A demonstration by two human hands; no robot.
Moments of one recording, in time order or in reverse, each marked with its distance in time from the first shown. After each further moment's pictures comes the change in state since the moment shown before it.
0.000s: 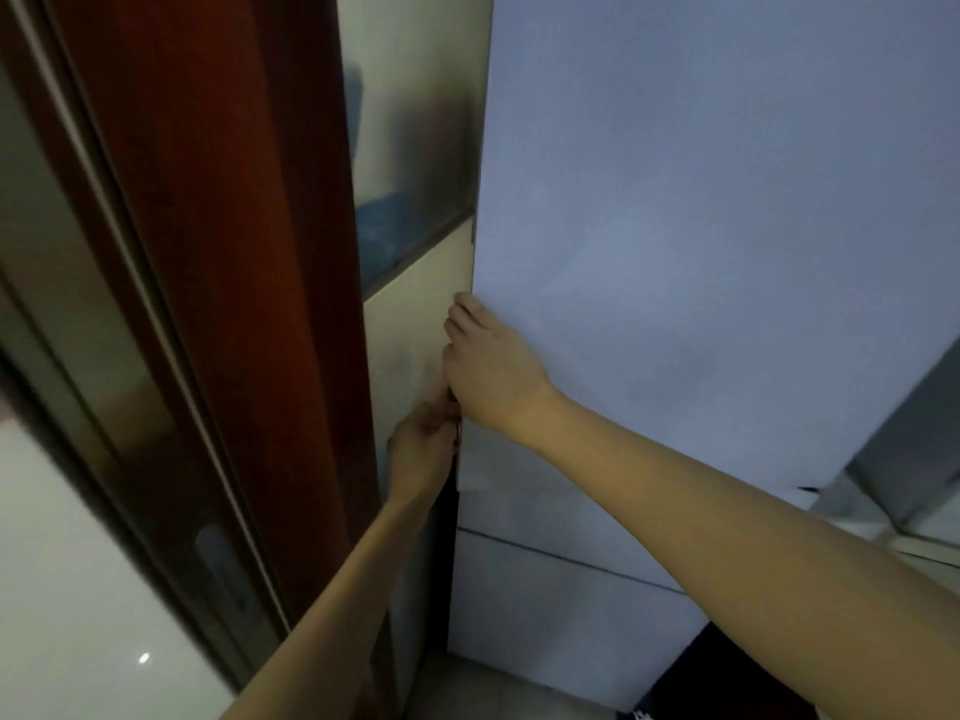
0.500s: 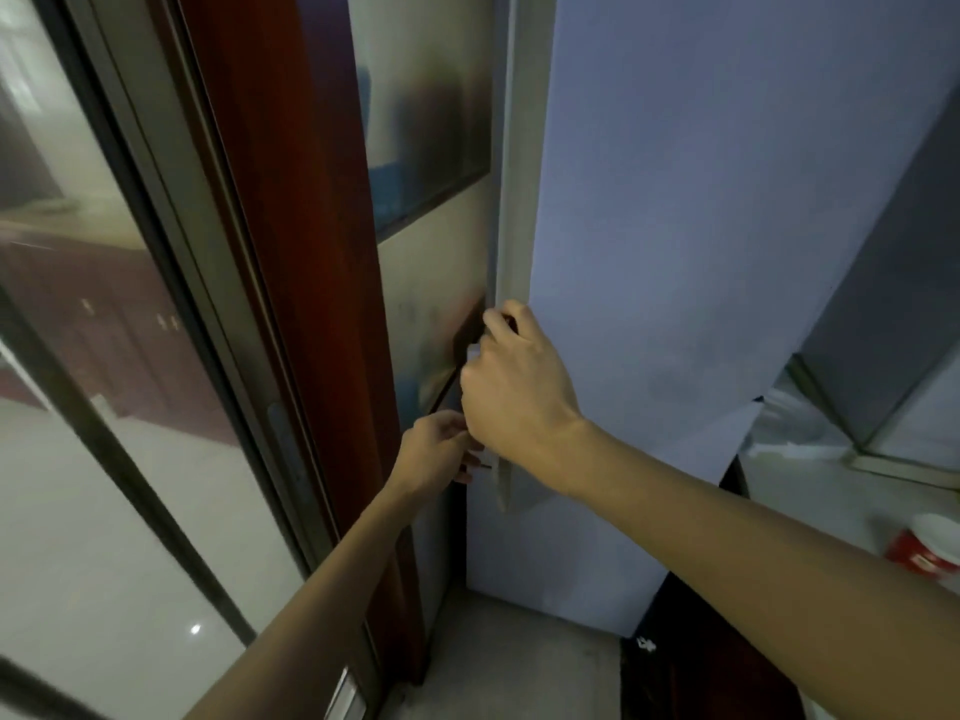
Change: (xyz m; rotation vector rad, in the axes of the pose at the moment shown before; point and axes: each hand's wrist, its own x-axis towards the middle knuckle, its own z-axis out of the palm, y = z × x) left_hand -0.165 0.017 -0.038 0.190 -0.307 -0.086; right_hand -0.189 -0.036 -0.128 0.310 0.017 0.192
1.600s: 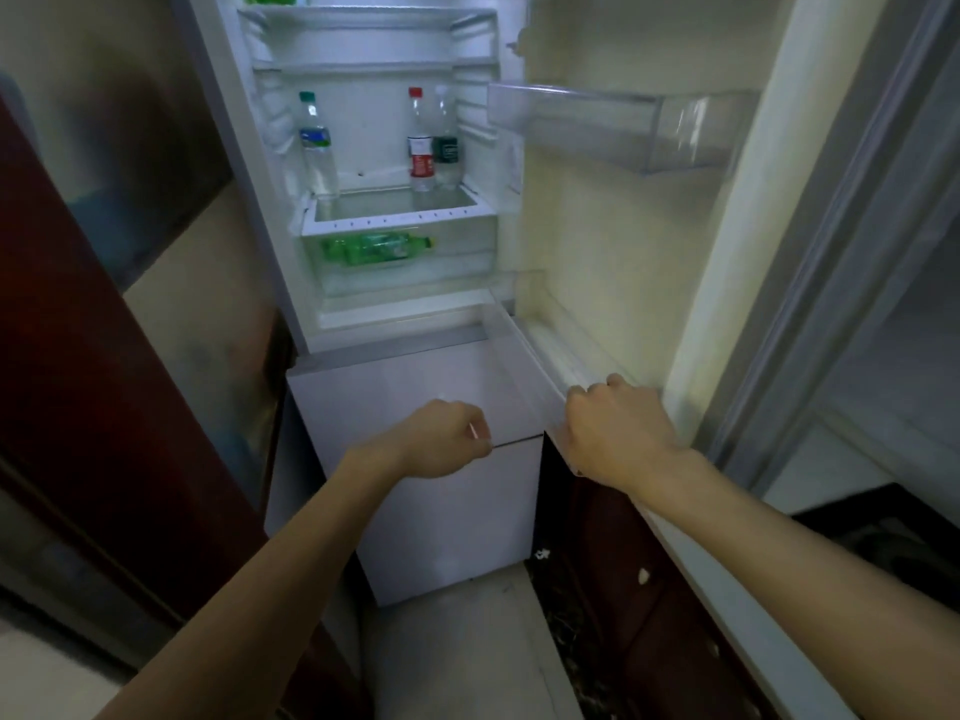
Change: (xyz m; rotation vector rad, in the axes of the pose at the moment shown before) left_hand -0.002 0.083 0.077 0.916 -0.797 0.600; right_hand -0.165 0.054 0.014 0.140 -0.452 0.716
